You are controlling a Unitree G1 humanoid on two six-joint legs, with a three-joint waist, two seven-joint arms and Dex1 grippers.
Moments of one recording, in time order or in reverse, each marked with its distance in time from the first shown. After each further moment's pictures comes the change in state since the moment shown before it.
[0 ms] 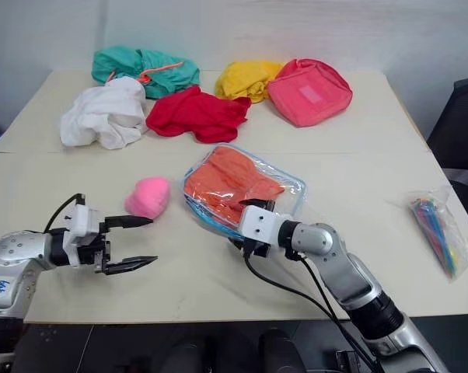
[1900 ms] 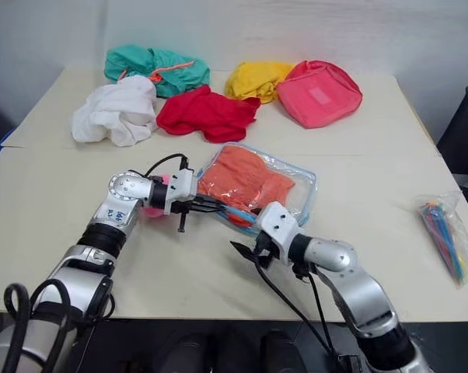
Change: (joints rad) left arm -0.656 -0.315 -0.289 0.764 0.278 -0.292 -0.089; right arm 0.086 0.122 -0.096 -0.127 0.170 0.325 -0.178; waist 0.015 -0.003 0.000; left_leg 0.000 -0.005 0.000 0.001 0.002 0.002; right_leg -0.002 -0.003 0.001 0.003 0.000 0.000
